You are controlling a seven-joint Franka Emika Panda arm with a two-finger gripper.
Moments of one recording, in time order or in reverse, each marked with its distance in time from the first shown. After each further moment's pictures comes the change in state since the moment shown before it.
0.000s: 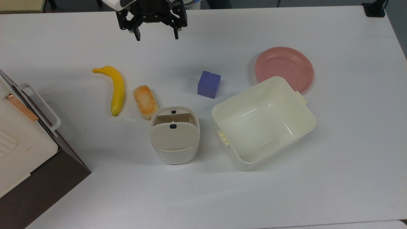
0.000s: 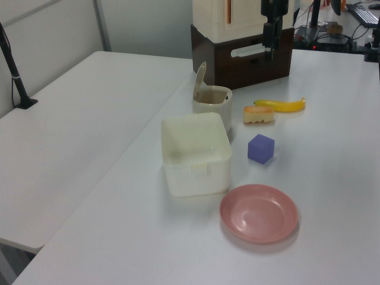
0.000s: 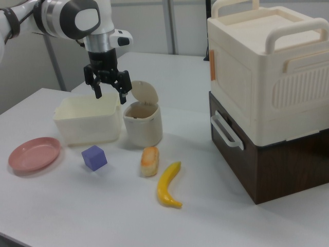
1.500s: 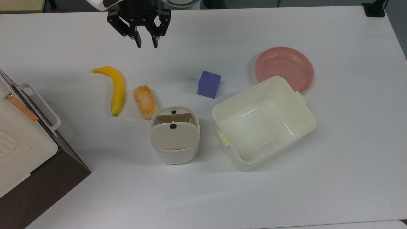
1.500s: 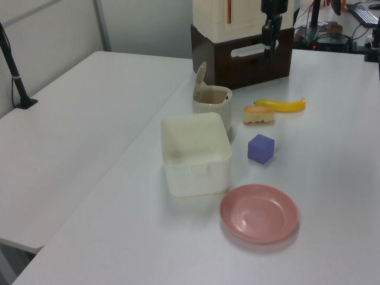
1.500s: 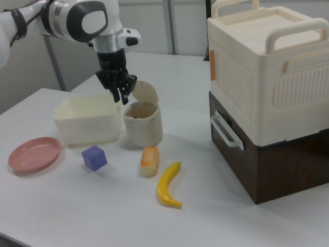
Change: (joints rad) arm -0.030 0.009 -0.011 -0.001 0.010 0.067 0.002
